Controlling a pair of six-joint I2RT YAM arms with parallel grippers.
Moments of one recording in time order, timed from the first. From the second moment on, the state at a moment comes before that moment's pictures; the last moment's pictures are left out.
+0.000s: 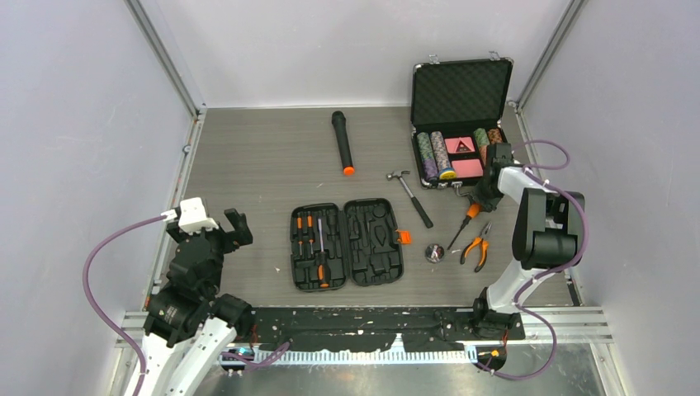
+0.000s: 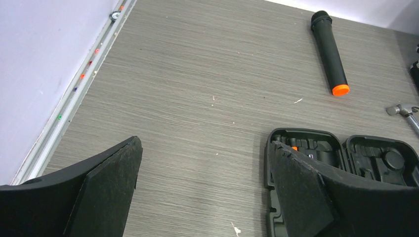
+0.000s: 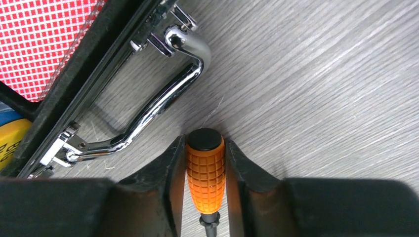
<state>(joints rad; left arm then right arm) -0.42 0.26 0.67 -0.65 -0.55 -0.26 -0.12 1.73 1.03 -0.47 0.16 0.57</state>
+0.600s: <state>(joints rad) -0.42 0.26 0.66 -0.65 -0.55 -0.26 0.11 1.49 1.26 -0.64 0.19 0.43</state>
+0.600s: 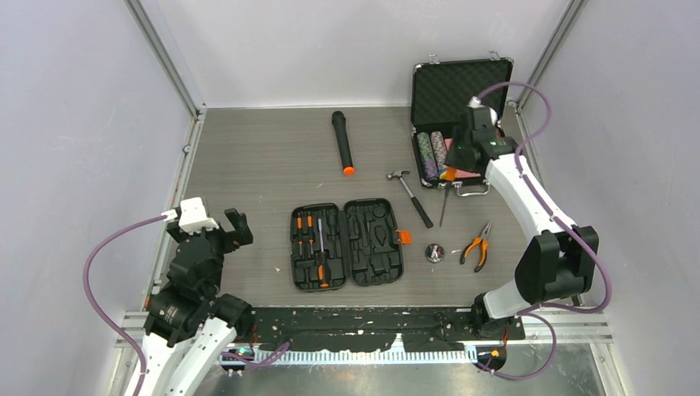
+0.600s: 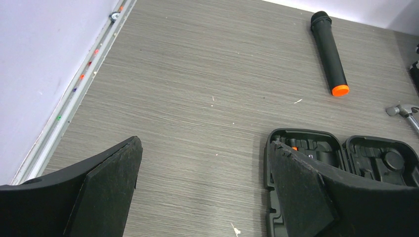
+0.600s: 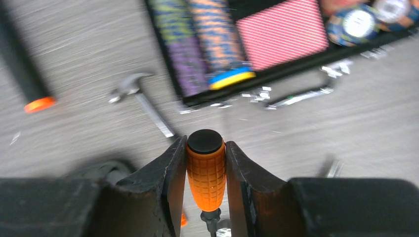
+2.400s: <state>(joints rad) -0.42 0.30 0.67 -0.65 -0.40 -0.28 0.84 2.03 1.41 -0.27 0.09 0.79</state>
